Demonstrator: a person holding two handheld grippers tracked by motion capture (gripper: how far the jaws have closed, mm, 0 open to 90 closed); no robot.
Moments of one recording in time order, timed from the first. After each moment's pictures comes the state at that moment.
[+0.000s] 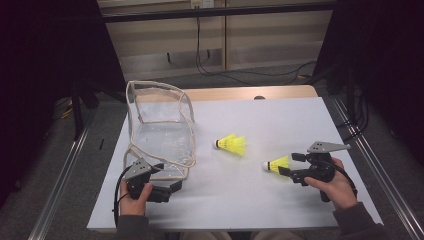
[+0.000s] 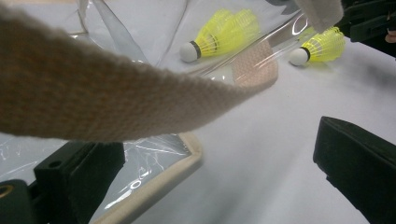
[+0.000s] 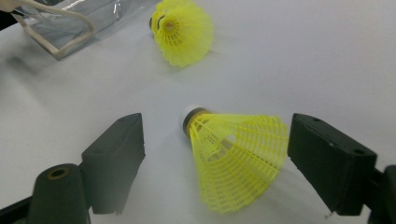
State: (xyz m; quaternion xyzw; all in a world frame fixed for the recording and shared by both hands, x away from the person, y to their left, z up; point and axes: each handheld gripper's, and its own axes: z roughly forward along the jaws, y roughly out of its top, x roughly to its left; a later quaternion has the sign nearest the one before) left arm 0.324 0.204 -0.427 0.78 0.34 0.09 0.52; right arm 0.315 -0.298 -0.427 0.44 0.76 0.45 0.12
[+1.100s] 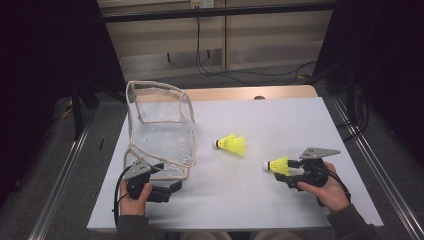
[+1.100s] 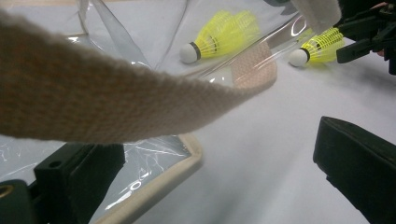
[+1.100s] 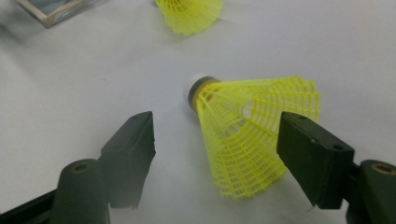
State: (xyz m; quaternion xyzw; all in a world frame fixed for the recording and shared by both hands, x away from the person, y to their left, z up) left arm 0.324 0.204 -0.427 0.78 0.34 0.09 0.52; right arm 0.313 -0.288 -0.446 0.43 0.79 0.43 0.11
